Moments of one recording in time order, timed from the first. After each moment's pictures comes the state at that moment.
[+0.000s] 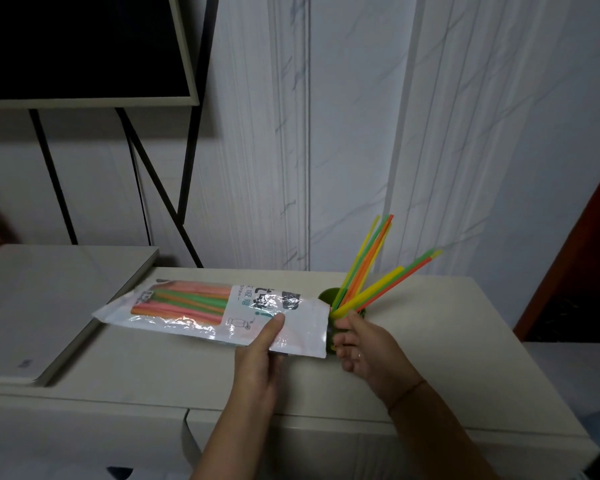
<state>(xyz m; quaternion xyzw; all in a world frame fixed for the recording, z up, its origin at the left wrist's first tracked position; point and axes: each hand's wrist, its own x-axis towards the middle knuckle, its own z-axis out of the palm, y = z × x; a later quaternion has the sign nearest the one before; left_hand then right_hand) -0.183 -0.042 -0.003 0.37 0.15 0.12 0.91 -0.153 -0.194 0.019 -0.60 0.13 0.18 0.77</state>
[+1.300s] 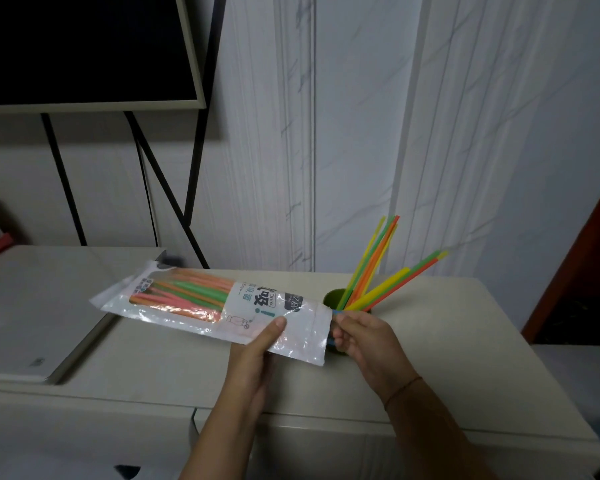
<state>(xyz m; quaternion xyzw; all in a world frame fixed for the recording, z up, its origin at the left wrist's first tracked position) -0.187 -0.020 -0.006 0.45 0.07 0.10 0.88 -0.157 -0.185 0.023 -0.56 0.04 0.09 0.82</state>
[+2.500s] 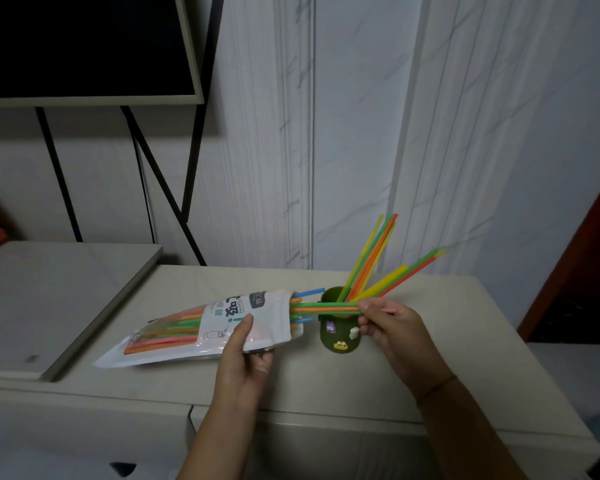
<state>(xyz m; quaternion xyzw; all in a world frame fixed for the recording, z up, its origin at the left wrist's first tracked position) -0.180 -0.016 -0.007 0.17 0.19 0.13 0.96 -0.149 -0.220 0.030 -0.54 -0.01 0.03 0.84</state>
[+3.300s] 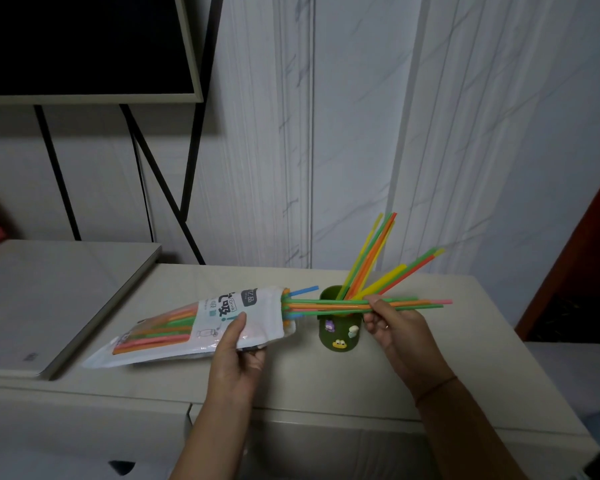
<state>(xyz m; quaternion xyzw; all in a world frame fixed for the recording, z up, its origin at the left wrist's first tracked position) -0.180 -0.009 -0.008 0.16 0.19 0.15 0.96 -0.149 -0.222 0.030 -0.48 0.05 0.01 0.87</state>
